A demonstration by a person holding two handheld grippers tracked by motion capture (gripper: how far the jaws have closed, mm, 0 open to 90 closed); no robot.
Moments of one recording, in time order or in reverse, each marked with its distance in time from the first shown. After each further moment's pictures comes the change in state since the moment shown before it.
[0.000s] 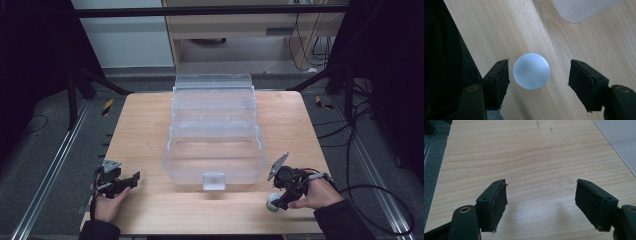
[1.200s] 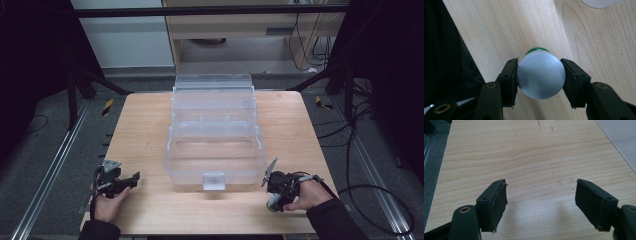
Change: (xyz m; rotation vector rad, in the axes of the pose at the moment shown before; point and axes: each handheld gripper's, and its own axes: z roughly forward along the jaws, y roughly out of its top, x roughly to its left) left arm 0.001 0.000 0.001 0.008 0.004 -0.001; right arm 0.001 0.005 0.029 0.124 0.049 -0.026
